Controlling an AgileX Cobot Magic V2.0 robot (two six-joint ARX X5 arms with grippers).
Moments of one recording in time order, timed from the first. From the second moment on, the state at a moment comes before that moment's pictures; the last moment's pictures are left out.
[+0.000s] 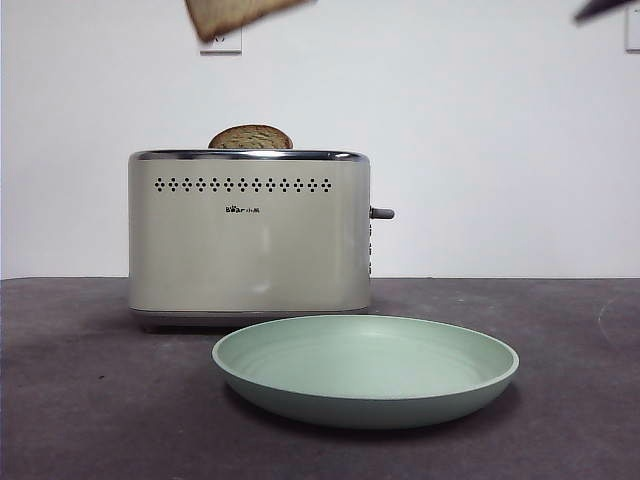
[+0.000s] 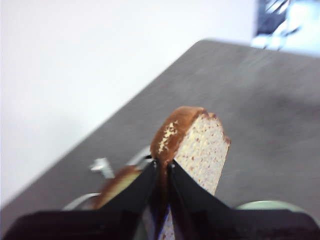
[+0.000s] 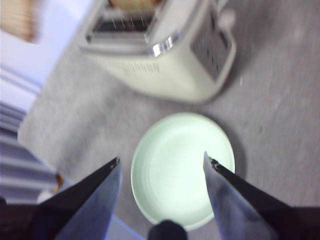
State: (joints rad) left arm -0.32 1.37 1.84 -0.85 0.44 0.38; right arm 0.11 1.11 1.17 -0.88 -0.65 0.08
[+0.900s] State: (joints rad) left arm -0.32 0.90 1.36 -0.85 0.40 0.10; right arm 0.26 1.66 1.17 -0.83 -0.42 -0.02
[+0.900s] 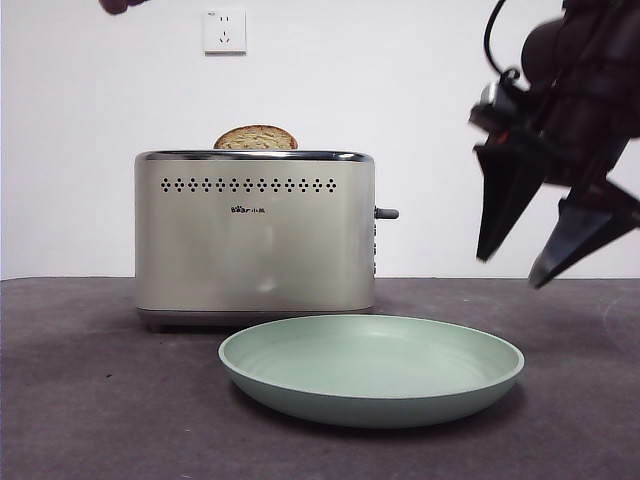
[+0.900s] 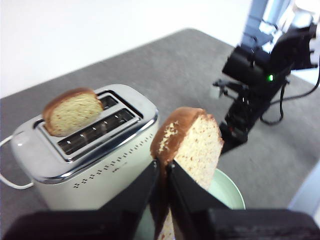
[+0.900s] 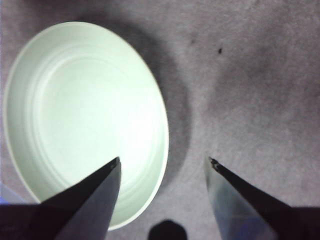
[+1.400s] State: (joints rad) left arm -0.32 0.74 1.33 -0.83 0.32 0.01; right arm 0.33 1.86 1.18 -0.77 -0.41 -0.02
